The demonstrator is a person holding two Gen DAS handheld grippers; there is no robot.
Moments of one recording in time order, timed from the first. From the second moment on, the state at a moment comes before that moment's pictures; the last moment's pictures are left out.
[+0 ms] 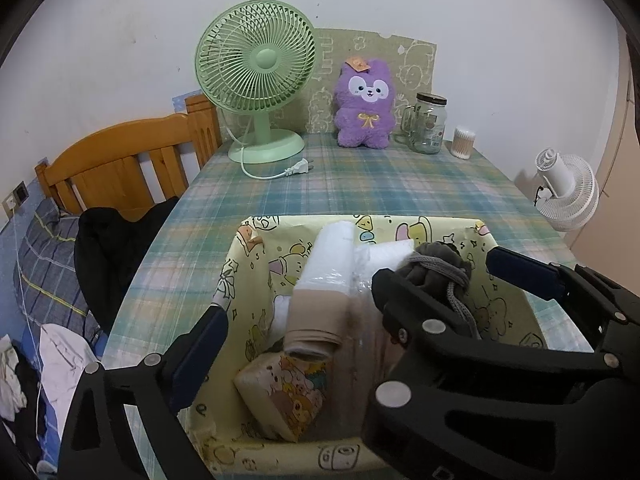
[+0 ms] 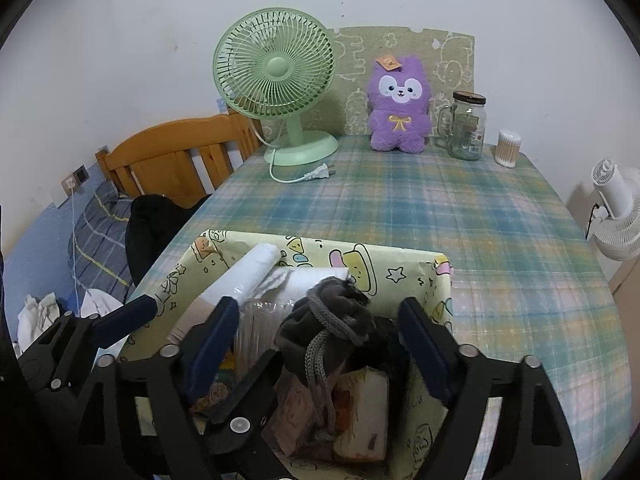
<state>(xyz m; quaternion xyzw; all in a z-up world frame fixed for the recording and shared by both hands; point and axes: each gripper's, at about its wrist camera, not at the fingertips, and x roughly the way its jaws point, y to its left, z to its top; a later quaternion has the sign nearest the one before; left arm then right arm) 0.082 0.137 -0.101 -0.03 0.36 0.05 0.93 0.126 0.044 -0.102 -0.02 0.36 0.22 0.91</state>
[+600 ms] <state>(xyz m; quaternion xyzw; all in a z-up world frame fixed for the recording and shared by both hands) 0.065 0.110 -0.078 -0.03 0.33 0.03 0.94 0.104 0.012 -0.075 -0.02 0.33 0.20 0.92</state>
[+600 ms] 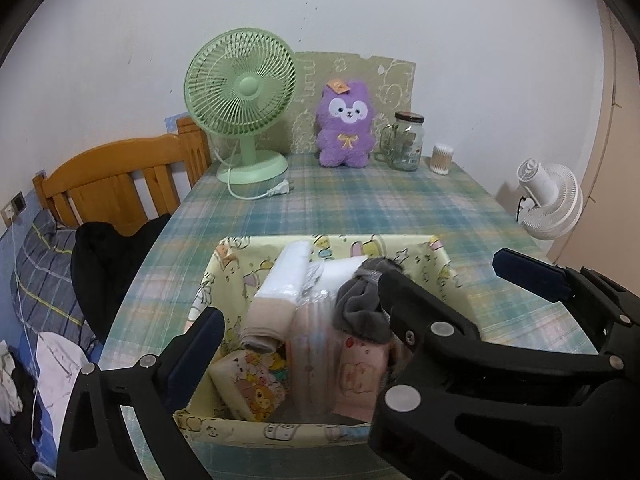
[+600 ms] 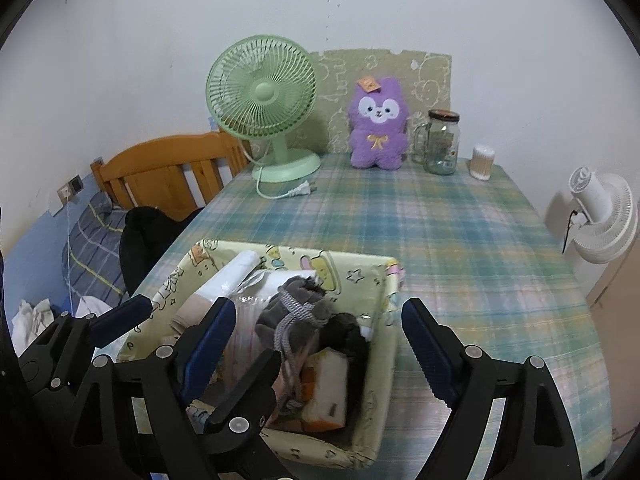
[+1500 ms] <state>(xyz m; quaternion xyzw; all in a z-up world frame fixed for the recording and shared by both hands) 0.037 0.047 -0.006 -0.01 0.25 0.04 0.97 0.067 -0.096 -0.001 0.03 0.23 0.14 0.96</state>
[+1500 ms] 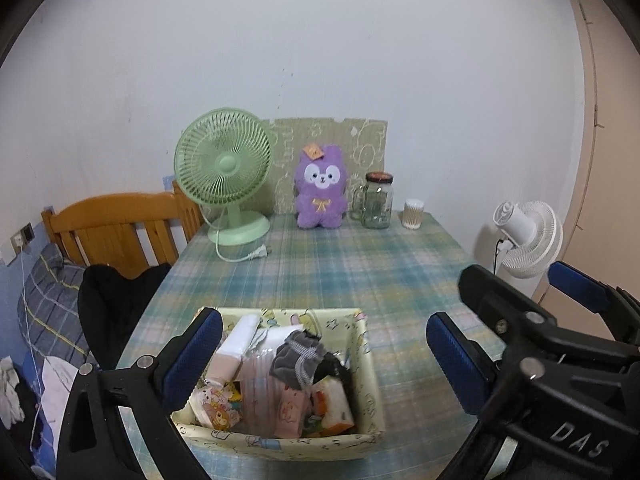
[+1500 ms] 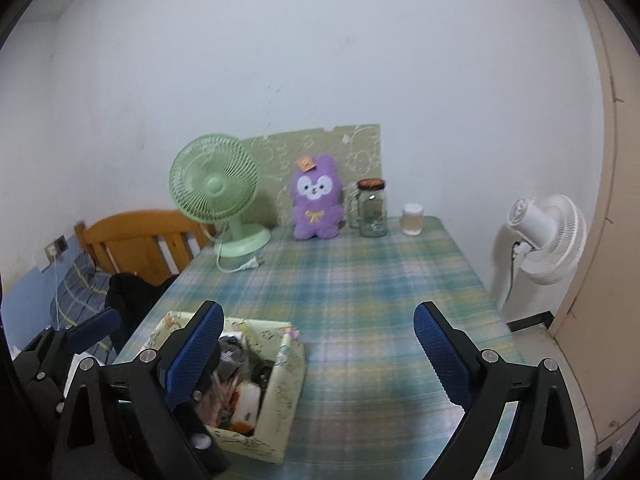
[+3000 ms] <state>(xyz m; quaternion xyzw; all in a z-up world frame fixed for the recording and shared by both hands) -0.003 0.008 0.021 -0.02 0.20 0.05 0.98 0.016 -0.173 0.029 0.04 0.17 0.08 0.98</state>
